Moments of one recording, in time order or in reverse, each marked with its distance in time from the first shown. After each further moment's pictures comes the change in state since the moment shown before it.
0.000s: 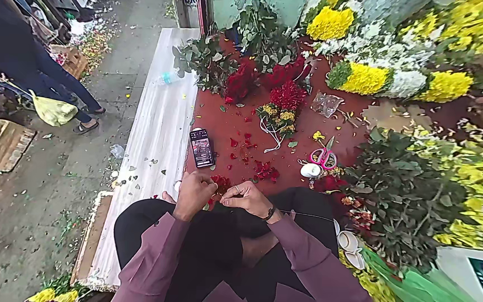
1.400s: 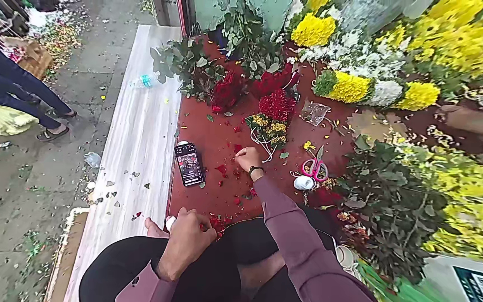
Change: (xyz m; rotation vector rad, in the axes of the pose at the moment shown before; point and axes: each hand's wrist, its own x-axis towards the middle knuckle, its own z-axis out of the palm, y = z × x) left_hand -0.012 0.007 0.000 0.194 -0.333 -0.066; right_hand 0.111 0.081 -0.141 -0.639 0.673 0.726
